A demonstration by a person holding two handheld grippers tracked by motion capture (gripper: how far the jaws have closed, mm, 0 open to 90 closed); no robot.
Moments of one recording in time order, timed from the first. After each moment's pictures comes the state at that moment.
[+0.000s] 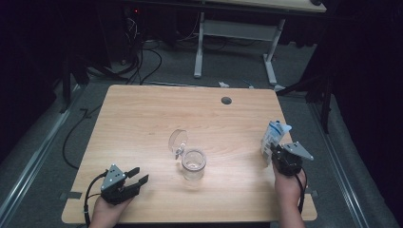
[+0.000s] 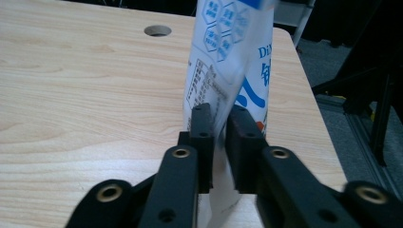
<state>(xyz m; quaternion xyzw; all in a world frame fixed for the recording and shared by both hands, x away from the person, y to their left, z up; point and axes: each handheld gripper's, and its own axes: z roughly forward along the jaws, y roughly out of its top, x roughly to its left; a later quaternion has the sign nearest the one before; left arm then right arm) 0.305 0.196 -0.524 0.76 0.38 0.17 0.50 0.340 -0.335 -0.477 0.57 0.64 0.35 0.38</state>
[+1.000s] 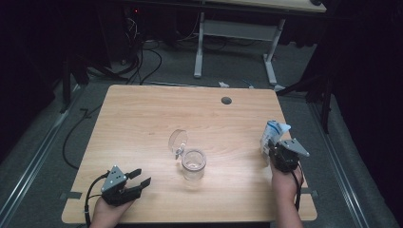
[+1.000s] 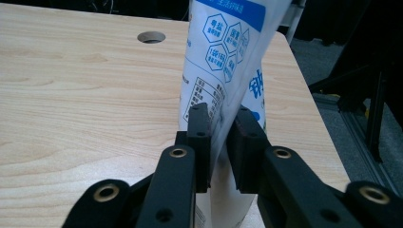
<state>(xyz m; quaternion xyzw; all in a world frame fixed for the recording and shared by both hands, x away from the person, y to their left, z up) 0.302 0.194 -0.524 0.77 0.36 0.16 0.51 0.352 -0.327 -0.477 0.58 0.63 0.35 0.38</state>
